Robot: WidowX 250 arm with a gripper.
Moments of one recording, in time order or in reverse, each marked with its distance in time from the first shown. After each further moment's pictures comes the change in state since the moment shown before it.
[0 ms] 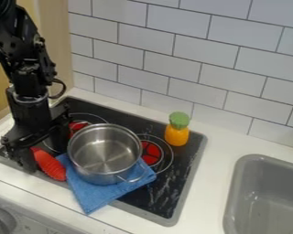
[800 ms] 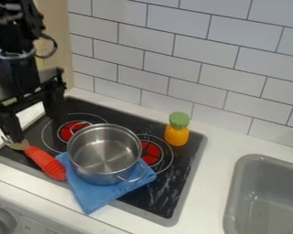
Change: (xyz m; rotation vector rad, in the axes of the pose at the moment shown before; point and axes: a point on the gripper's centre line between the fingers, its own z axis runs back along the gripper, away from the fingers) arm -0.005 0.009 0.063 -0.048 -0.048 -0.042
